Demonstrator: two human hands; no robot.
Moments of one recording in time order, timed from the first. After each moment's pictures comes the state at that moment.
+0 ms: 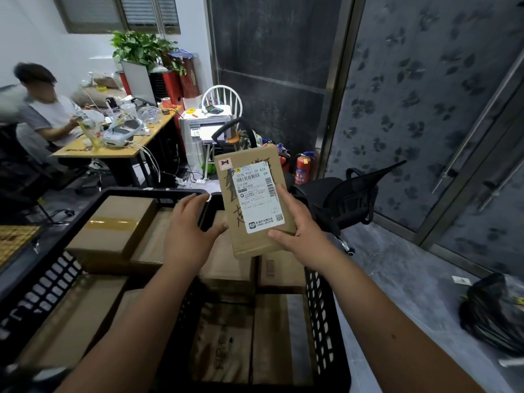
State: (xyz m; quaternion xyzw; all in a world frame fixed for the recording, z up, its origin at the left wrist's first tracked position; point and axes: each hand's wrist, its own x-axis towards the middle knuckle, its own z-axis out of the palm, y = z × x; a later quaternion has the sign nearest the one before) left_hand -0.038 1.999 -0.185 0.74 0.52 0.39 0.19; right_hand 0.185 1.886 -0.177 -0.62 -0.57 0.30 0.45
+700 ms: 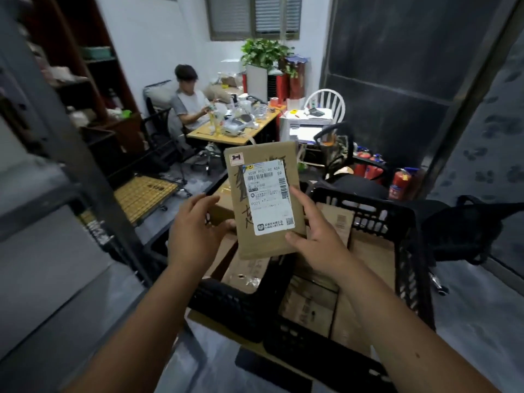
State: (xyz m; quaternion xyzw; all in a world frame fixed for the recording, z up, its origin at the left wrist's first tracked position) left_hand -0.250 1.901 -0.142 0.66 0.63 0.40 0.07; right_hand 0.006 1.881 -0.147 -0.49 -0.68 0.36 0.42
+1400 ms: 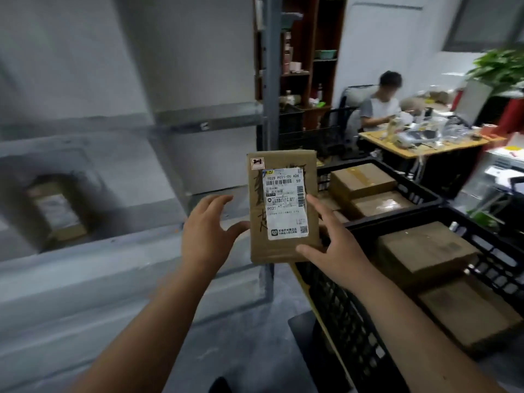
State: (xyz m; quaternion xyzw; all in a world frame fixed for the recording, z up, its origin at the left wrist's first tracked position) left_hand -0.174 1.580 -0.152 0.38 0.83 0.38 -0.14; right_hand 0.033 1.736 -0.150 -0.22 -0.85 0.43 0.23
